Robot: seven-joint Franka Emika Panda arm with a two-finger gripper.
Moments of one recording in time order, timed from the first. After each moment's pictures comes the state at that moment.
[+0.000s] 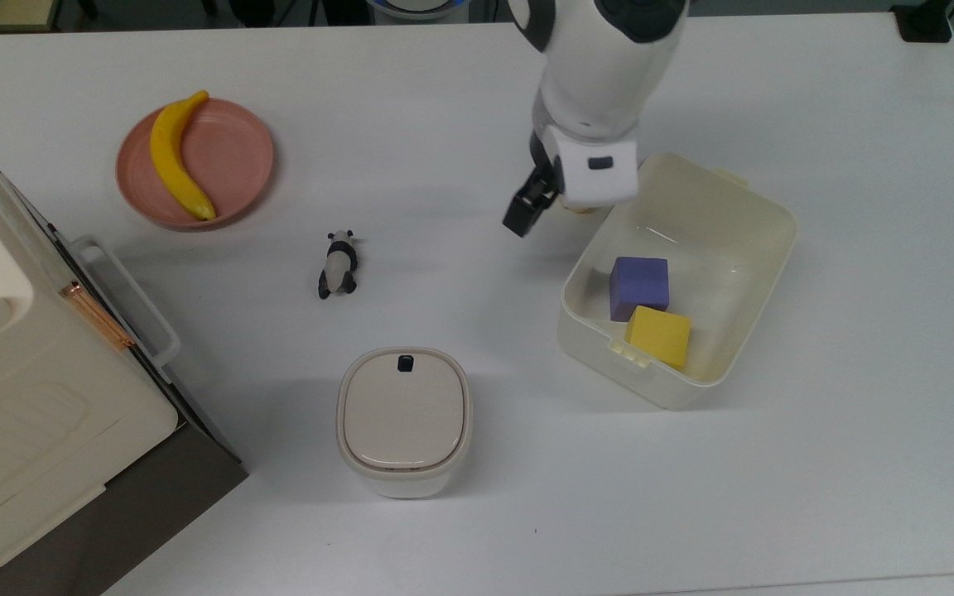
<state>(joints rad) 0.29 0.41 0.02 -1.50 -0.06 1.77 -0.62</state>
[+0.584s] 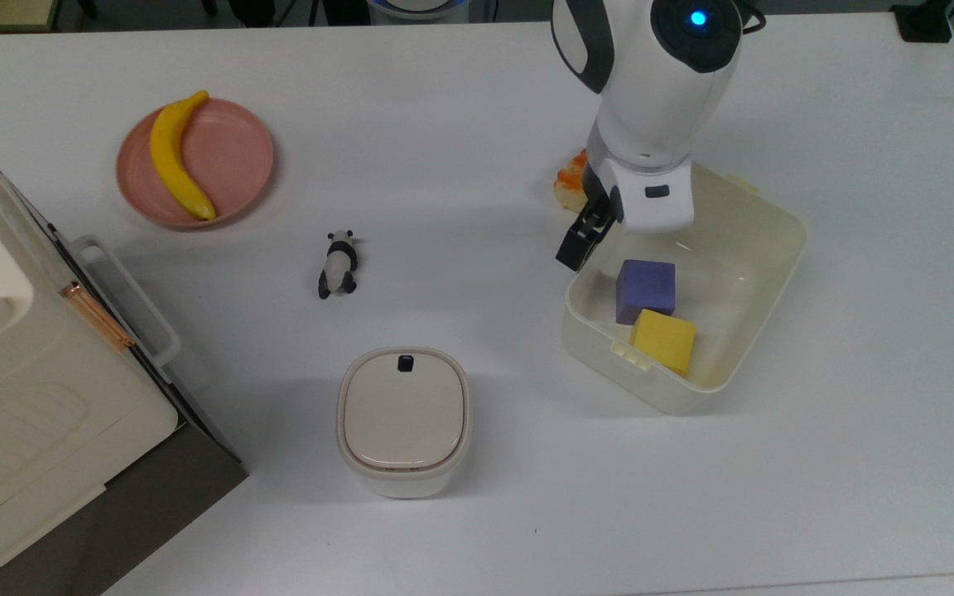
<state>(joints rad) 0.36 0.48 0.02 -1.50 -0.06 1.93 -0.56</state>
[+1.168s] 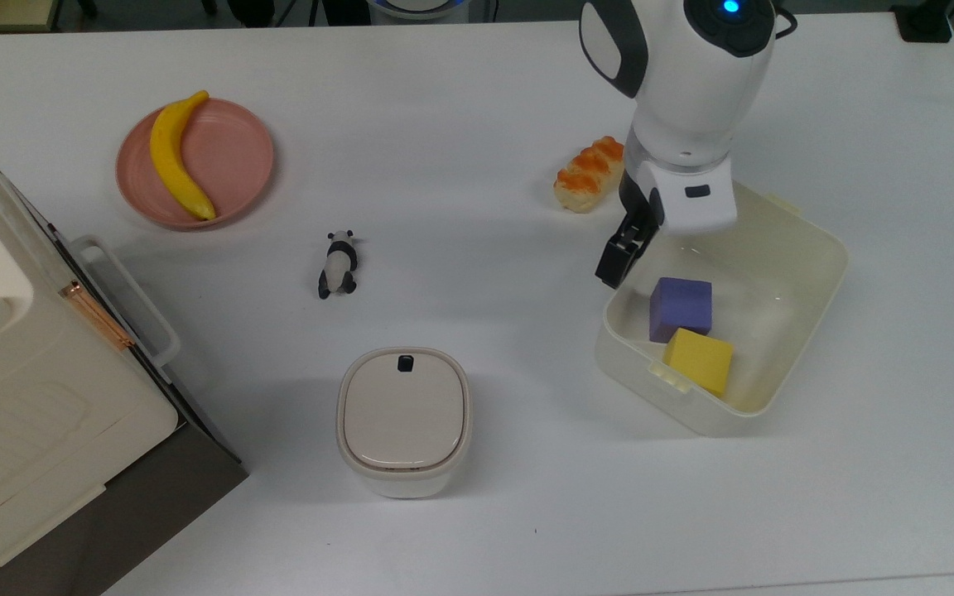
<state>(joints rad) 0.40 0.52 0.02 -1.47 -0.06 2.06 -0.52</state>
